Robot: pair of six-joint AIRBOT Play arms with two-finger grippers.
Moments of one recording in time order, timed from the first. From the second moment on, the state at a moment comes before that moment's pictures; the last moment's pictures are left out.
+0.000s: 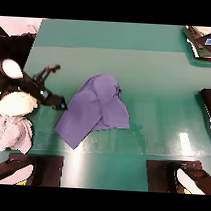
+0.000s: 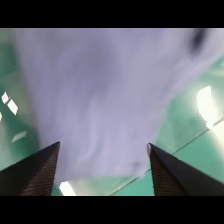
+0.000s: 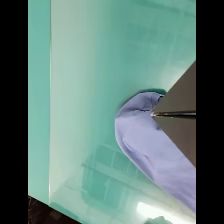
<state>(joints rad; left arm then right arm) -0.10 -1.15 0.98 1.14 -1.39 -1.25 -0.07 -0.92 1.55 -1.00 1.26 1.54</state>
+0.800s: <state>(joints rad) -0.09 -1.09 0.62 1.16 -1.19 -1.25 -0.06 -1.03 1.55 -0.99 1.35 1.54</state>
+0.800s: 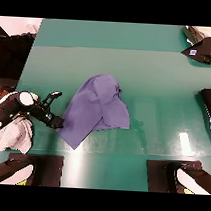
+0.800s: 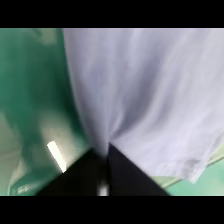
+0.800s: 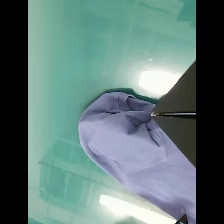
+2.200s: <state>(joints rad) -0.09 -1.09 1.14 1.18 -1.38 -1.26 0.37 -1.52 1.33 -0.82 1.04 1.39</state>
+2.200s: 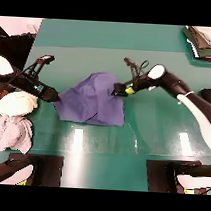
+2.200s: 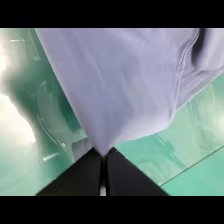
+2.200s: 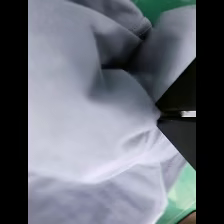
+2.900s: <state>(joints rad) -0.09 -1.04 2.07 1.14 -1.49 -1.34 0.01 -0.96 1.83 -1.17 1.33 1.49</state>
